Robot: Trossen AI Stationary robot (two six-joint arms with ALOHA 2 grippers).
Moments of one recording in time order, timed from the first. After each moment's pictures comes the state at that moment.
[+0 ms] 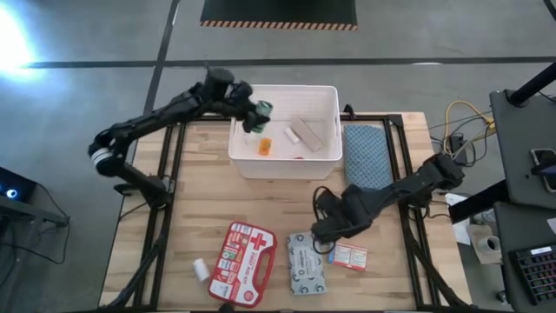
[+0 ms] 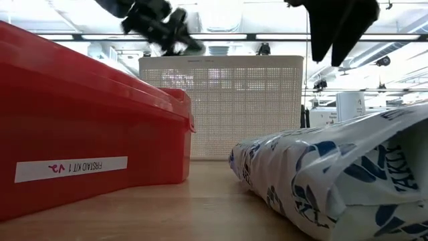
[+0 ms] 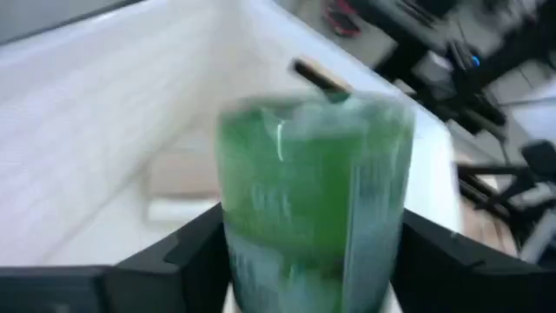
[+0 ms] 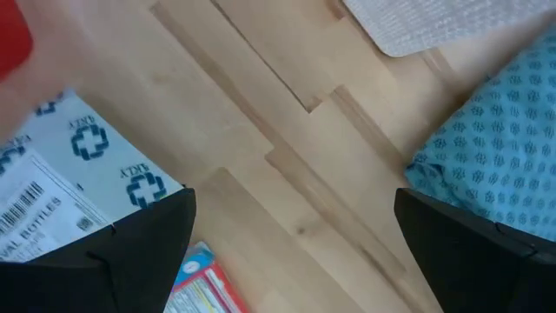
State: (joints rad) left arm 0.67 1.42 1.28 -0.33 0.47 -0.18; right arm 0.42 1.75 1.53 -1.36 0.35 1.18
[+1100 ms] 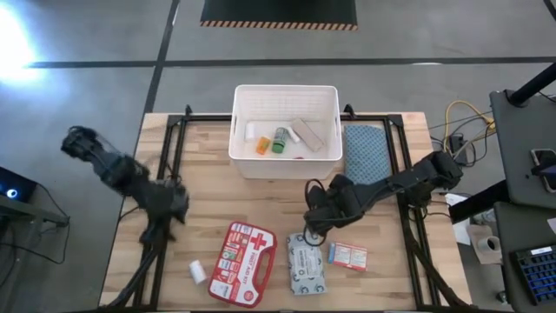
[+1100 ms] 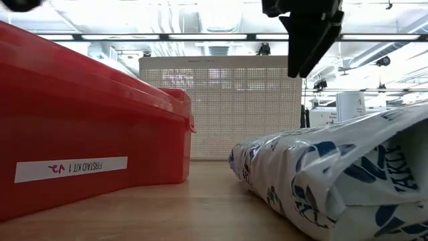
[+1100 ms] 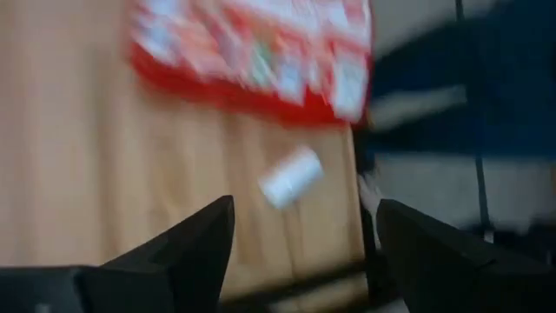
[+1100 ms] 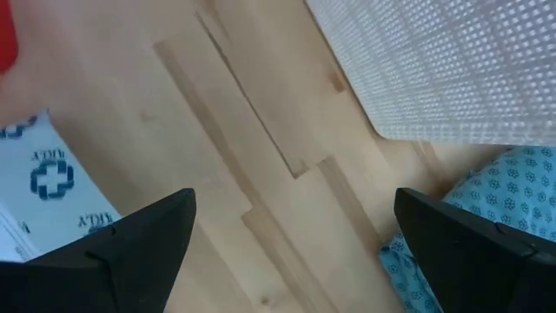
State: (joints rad) left arm -0.56 0.87 1.11 -1.19 0.20 -0.59; right arm 0.34 1.75 1.48 -1.21 0.44 0.87
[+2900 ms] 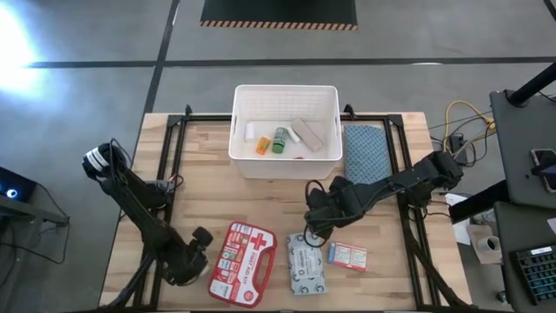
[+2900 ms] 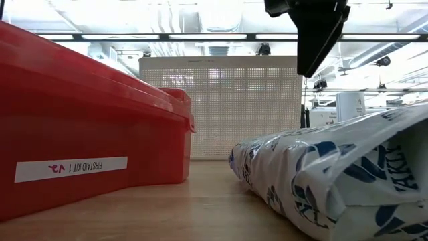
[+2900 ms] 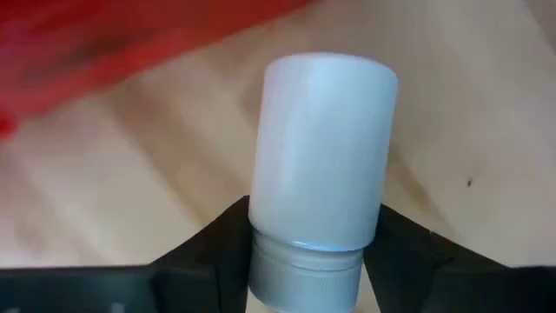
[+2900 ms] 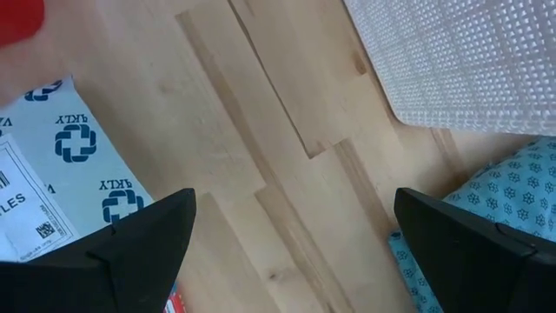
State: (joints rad) left arm -0.94 1.40 0.73 -0.58 -0.03 -0.30; right arm 0.34 1.74 1.48 -1.23 0.36 0.82
